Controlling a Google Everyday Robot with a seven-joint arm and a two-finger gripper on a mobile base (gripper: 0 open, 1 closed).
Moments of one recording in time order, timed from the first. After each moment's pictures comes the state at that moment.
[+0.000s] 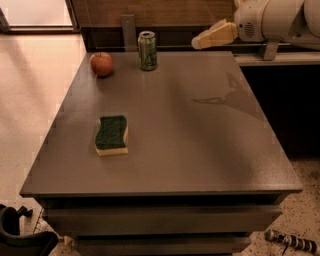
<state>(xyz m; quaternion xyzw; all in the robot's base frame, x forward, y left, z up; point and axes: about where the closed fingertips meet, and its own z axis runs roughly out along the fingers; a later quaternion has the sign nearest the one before) 0.727 -0.151 1.012 -0.40 0.68 0.12 0.60</state>
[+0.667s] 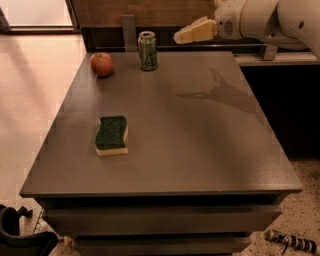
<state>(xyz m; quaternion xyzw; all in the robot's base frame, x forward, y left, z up) 0.754 -0.112 1.013 -0.39 0.67 0.17 0.61</state>
